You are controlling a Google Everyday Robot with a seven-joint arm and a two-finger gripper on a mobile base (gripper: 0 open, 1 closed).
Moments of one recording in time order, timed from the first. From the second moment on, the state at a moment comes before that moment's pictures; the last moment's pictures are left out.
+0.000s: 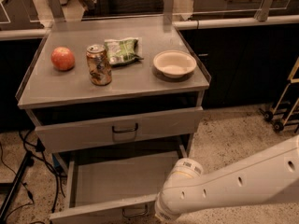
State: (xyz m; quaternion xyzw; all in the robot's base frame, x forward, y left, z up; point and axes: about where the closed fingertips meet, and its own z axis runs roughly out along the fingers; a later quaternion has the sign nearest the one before) arm 0.375 -0.051 0.490 -0.53 0.84 0.05 0.08
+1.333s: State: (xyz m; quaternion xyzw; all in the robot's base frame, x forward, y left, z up) arm 0.401 -0.037 0.434 -0.52 0.85 0.03 0.07
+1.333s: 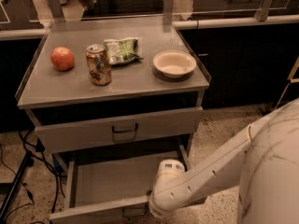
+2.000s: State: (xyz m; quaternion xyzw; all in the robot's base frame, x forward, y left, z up) arm 0.401 -0.037 0.433 -0.52 0.85 0.03 0.07
